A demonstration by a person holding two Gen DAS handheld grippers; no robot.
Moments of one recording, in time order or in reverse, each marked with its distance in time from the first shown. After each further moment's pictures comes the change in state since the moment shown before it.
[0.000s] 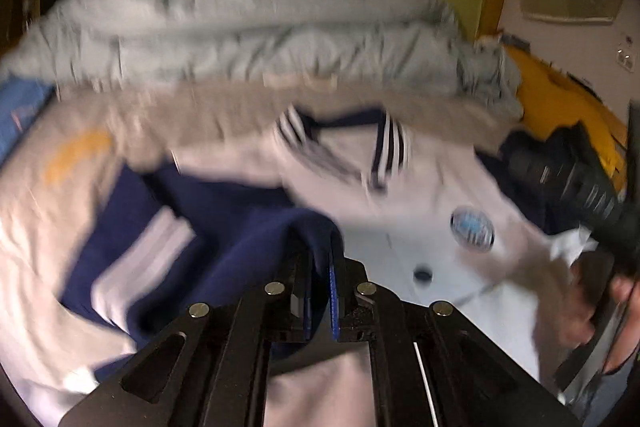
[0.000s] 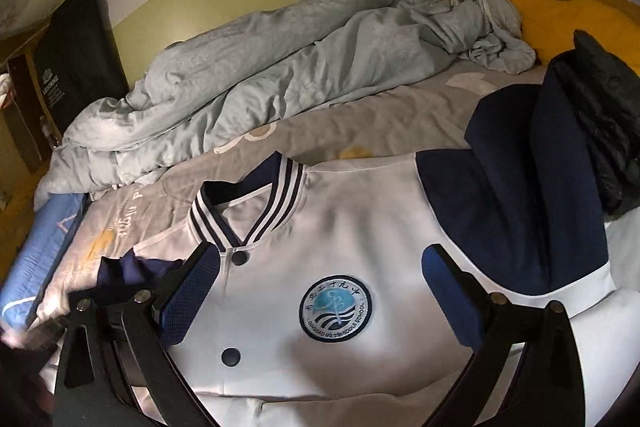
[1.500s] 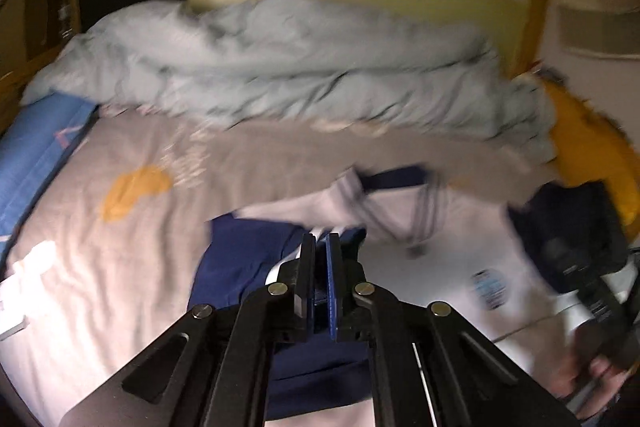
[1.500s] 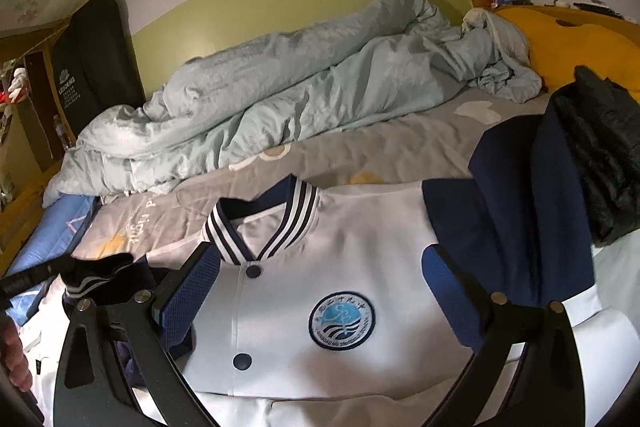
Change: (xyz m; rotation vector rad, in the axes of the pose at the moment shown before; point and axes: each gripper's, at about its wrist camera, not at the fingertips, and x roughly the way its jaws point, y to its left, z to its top) left arm -0.069 0.006 0.080 -0.040 -0.094 0.099; right arm -0.026 0.004 0.008 -0.043 -0.091 0.024
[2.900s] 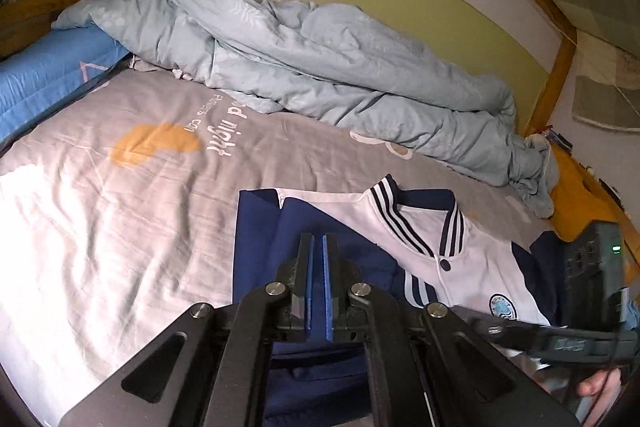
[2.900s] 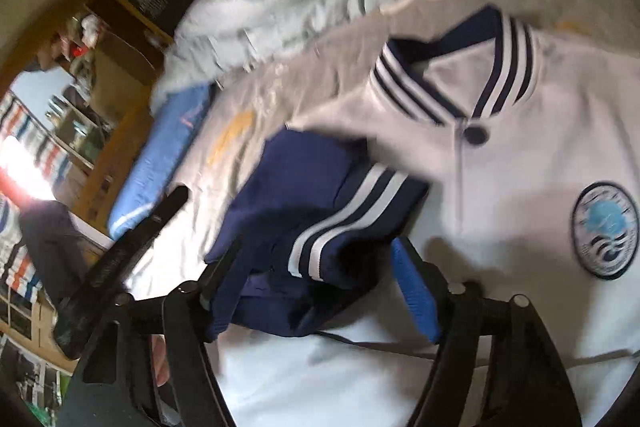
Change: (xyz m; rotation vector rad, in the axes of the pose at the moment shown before) left arm 0.017 0.085 -0.060 -0.229 -0.097 -0.016; right arm 0.089 0.103 -0.055 0.012 0.561 0.501
